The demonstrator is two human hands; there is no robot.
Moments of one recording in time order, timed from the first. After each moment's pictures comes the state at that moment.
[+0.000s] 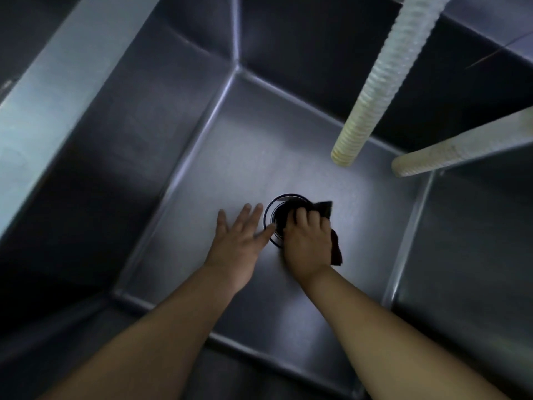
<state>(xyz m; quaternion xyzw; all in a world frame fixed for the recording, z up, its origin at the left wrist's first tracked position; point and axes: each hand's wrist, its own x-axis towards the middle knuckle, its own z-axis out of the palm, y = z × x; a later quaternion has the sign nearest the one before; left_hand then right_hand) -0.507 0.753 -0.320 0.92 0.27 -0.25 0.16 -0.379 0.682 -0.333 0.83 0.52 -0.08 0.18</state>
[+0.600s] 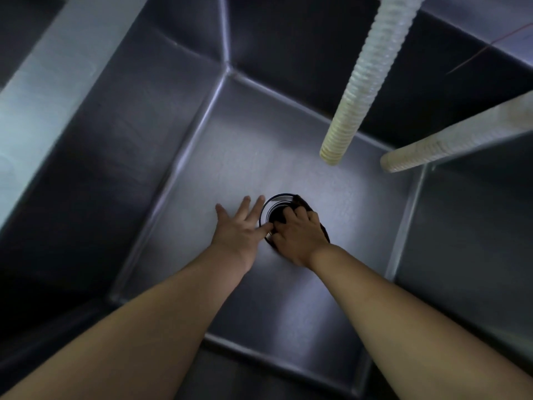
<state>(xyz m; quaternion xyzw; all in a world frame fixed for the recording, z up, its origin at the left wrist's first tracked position) -0.477 0.771 -0.319 0.89 0.22 -0.39 0.08 -0.353 0.693 -0.343 0.74 0.59 -0.30 0.13</state>
